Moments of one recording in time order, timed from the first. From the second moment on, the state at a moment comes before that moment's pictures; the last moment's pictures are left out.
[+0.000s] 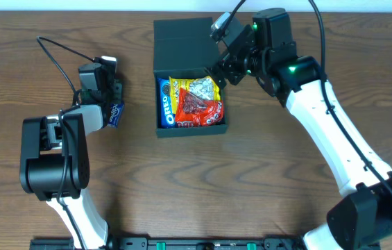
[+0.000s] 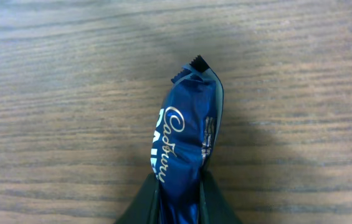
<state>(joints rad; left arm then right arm) 0.07 2.01 0.98 0.31 -0.01 0.20 0.36 1.72 1.55 -0.52 -0.35 -0.32</state>
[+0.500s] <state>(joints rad) 0.05 1.74 0.98 0.28 -0.01 0.12 0.25 1.72 1.55 -0.51 -0.33 -0.31</state>
